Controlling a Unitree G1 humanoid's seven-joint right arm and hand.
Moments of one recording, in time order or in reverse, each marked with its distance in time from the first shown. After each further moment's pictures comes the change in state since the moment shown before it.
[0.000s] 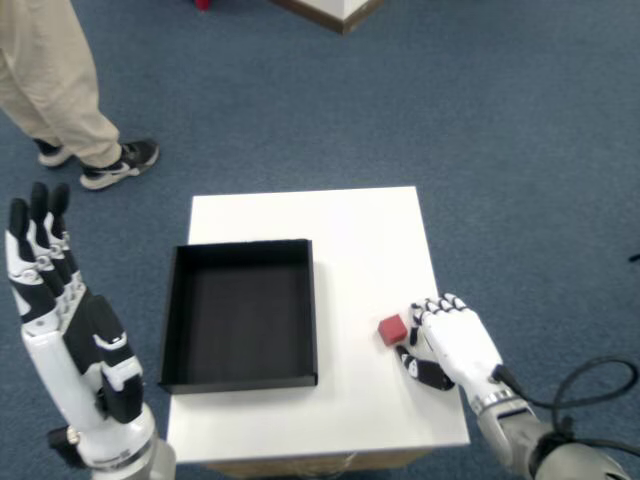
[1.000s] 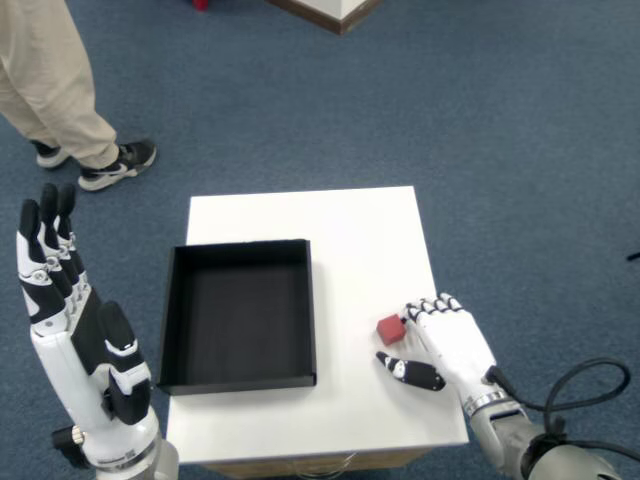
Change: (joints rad) arm 0.002 0.027 0.000 0.001 0.021 -0.001 -0.006
